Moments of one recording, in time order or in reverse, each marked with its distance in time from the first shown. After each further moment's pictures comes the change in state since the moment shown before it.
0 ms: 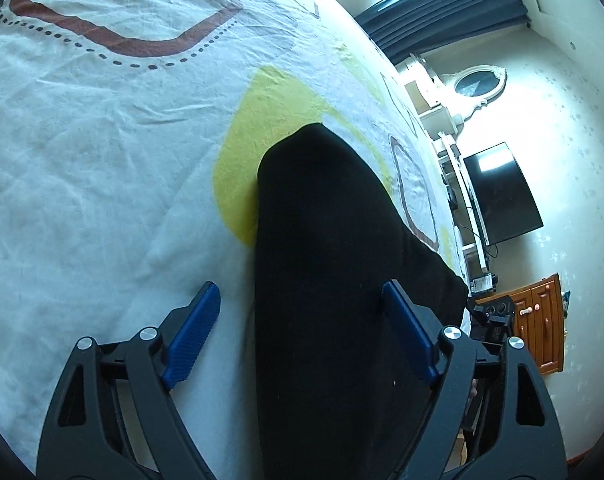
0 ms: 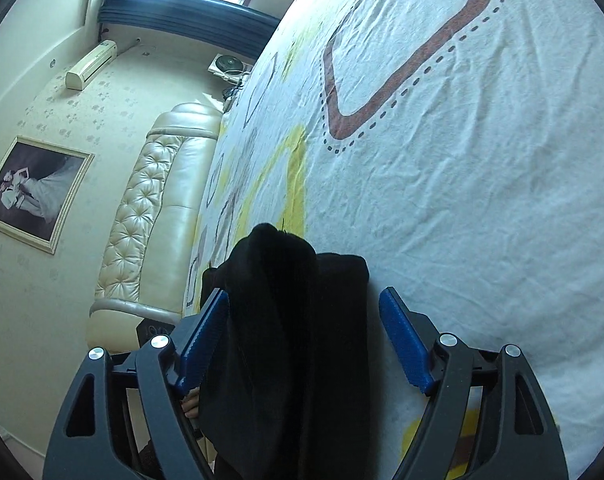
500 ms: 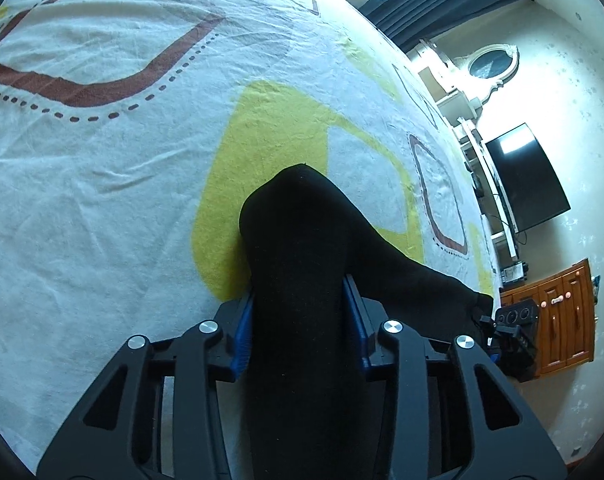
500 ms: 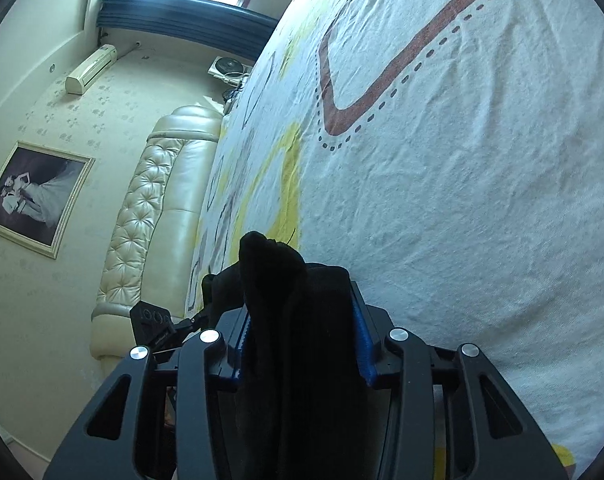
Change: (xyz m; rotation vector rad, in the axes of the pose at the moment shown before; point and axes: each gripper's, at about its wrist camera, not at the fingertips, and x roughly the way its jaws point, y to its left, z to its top) left arm 0.020 -0.020 0.024 0.088 0.008 0.134; right arm 0.019 -0.001 -0.004 0.008 -0.020 -0.001
